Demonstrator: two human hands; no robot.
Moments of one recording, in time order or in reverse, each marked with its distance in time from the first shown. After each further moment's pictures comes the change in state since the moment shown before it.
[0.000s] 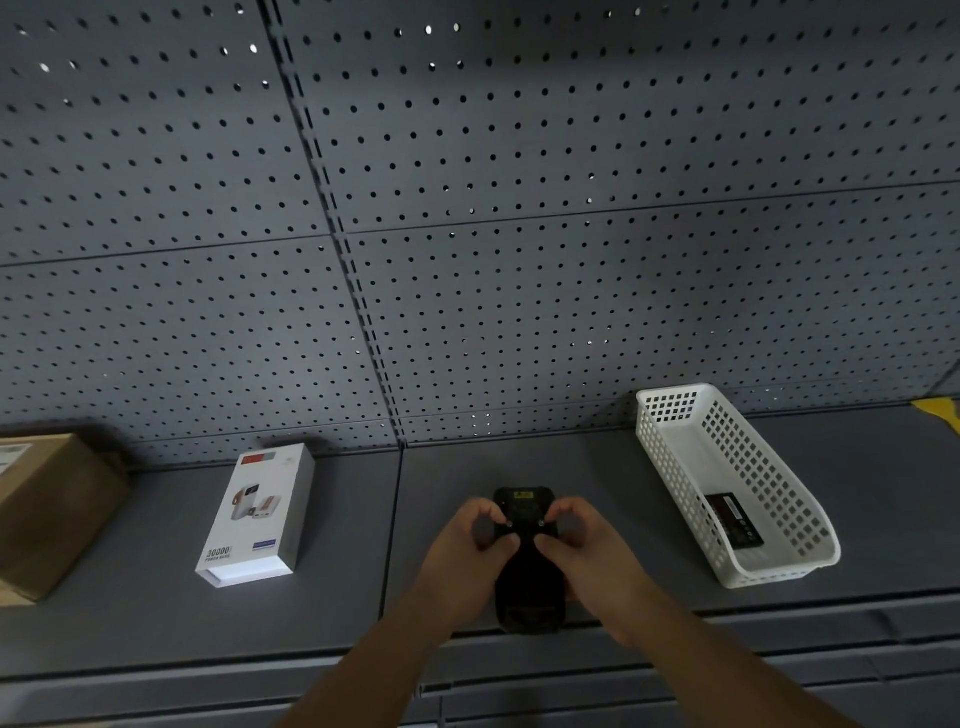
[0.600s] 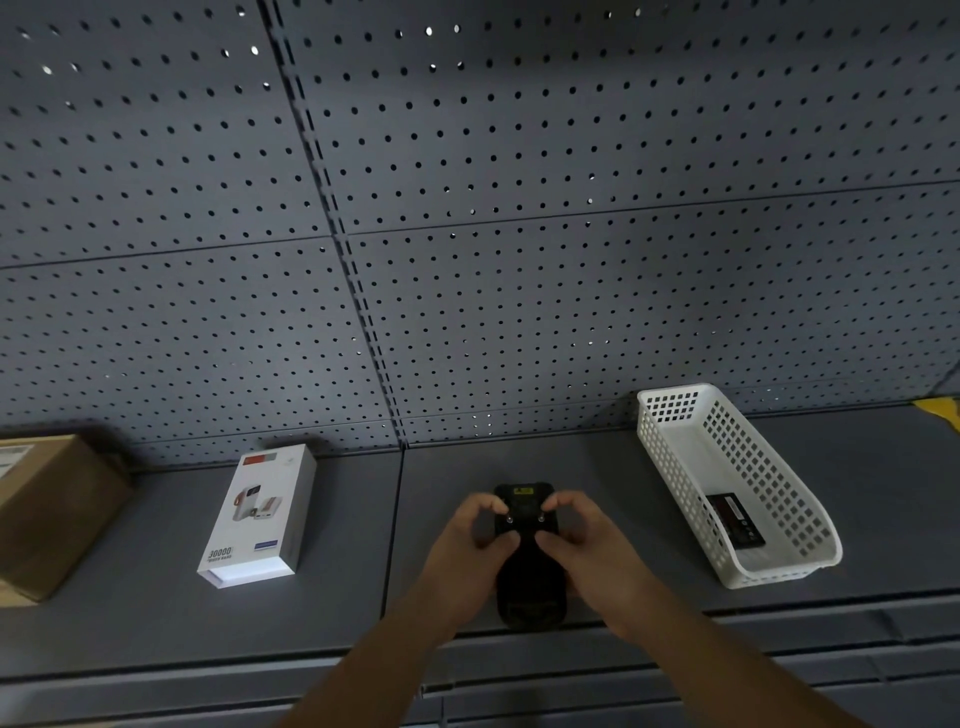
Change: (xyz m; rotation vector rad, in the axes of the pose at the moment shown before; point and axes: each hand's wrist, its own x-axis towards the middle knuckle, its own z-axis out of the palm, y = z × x) left_hand -0.002 0.003 -0.001 -0.166 -0.041 -0.055; right_hand 0.003 -0.002 -0.004 0.086 -0.050 -0.009
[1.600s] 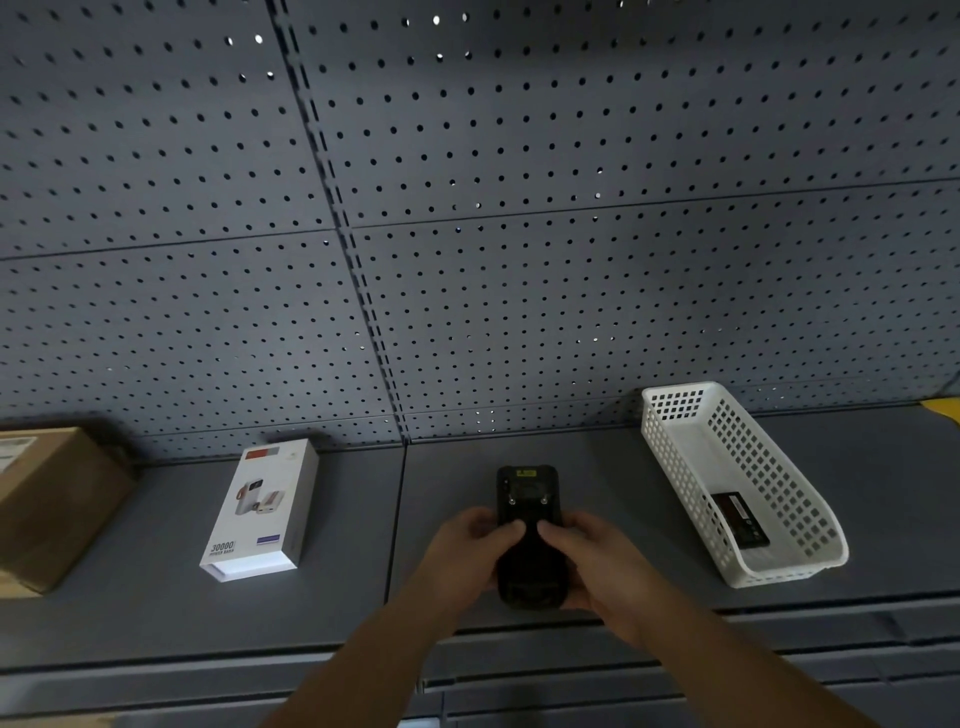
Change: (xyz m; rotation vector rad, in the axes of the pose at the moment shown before) left_hand 0.005 -0.001 -0.003 -0.120 -0.015 -0.154; right_hand -0.003 -0.001 -0.003 0.211 -0.114 0.209
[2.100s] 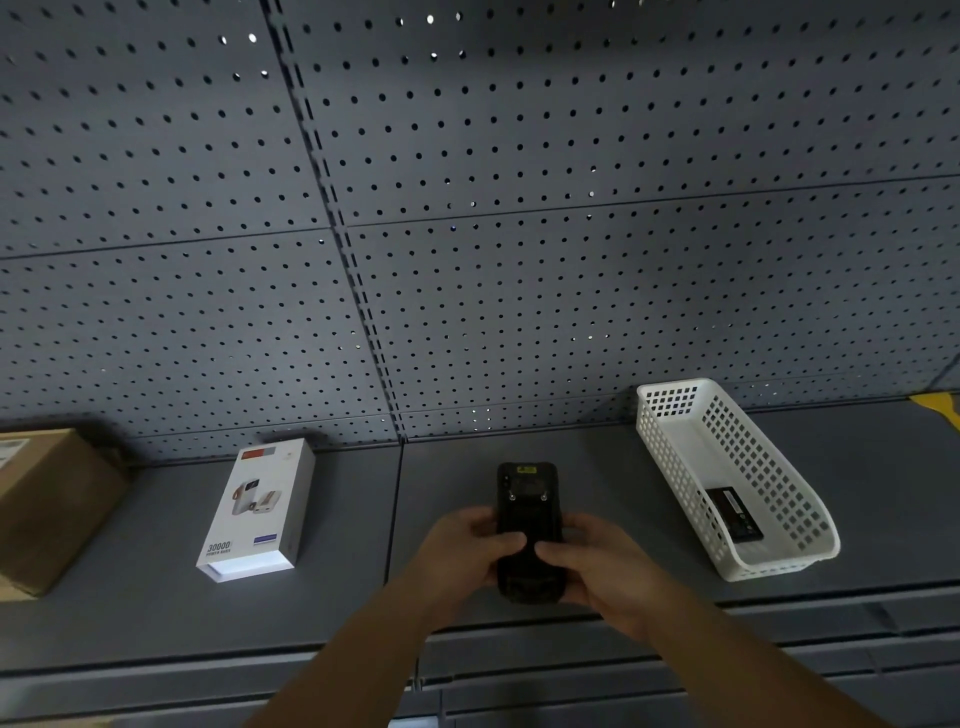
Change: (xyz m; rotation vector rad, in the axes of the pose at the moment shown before) left_hand 0.000 0.004 -0.005 -0.042 -0.149 -0.008; right_hand 0.005 0.007 -0.010 0.049 -0.055 0.005
